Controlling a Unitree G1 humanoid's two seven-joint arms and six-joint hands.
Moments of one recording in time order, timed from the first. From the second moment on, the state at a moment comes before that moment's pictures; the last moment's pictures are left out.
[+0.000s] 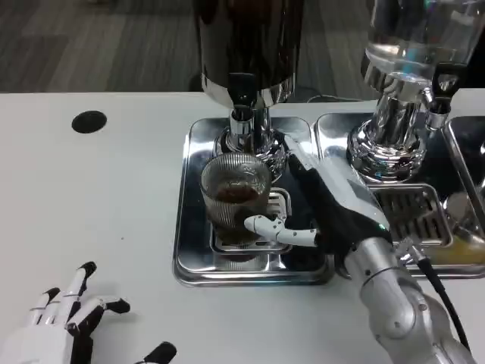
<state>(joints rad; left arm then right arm) 0.48 0.41 -0.17 0.18 0.87 -0.28 0.79 -0.22 -0.13 0.33 0.12 -0.60 0.17 0.00</state>
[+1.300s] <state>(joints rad) 0.50 0.42 -0.14 0.20 0.83 -0.29 0.80 -0.24 -0.07 0.37 0.30 -0.56 0.05 -0.13</state>
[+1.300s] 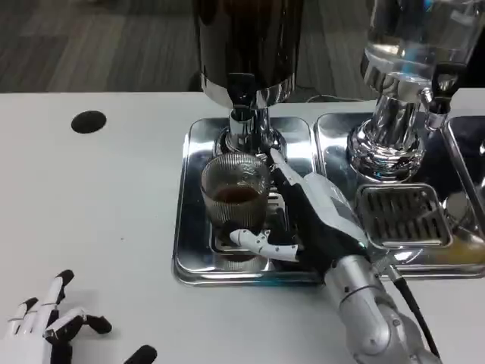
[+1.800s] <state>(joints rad) 0.51 0.42 -0.13 0.20 0.83 -0.29 0.80 -0.26 -0.05 0.37 0.38 -0.56 0.01 -0.21</state>
